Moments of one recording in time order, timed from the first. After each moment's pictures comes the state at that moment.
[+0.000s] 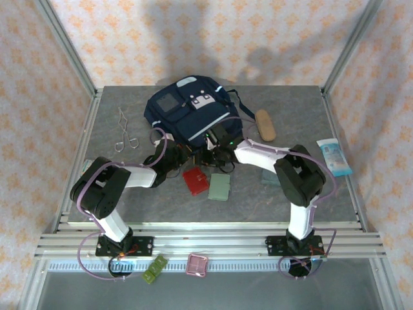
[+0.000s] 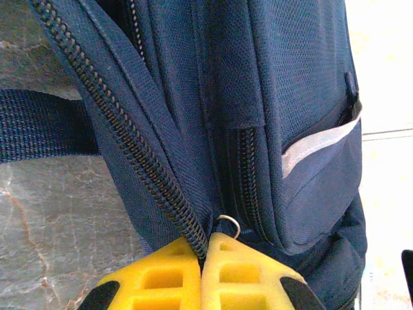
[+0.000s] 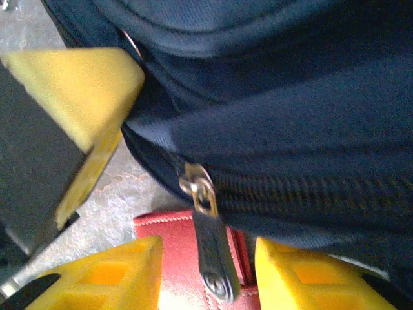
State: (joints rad) left arm -0.43 1.68 0.62 0.51 0.05 -1.12; right arm 0.71 1.89 1.25 -0.35 -0.31 0.68
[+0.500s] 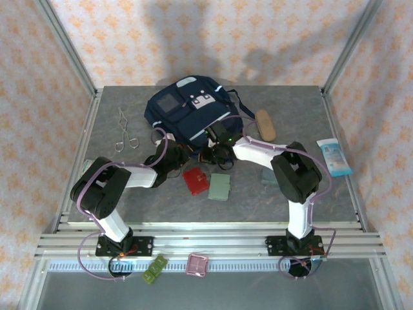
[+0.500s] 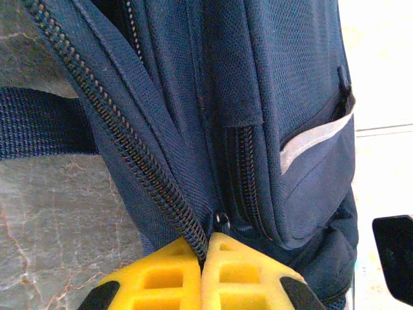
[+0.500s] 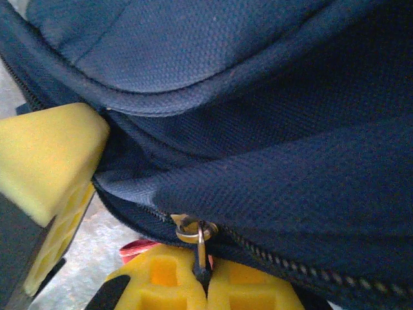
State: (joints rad) left arm -0.44 1.68 0.63 0.52 0.05 -1.13; right arm 0.68 1.92 1.30 -0.40 -0.27 0.71
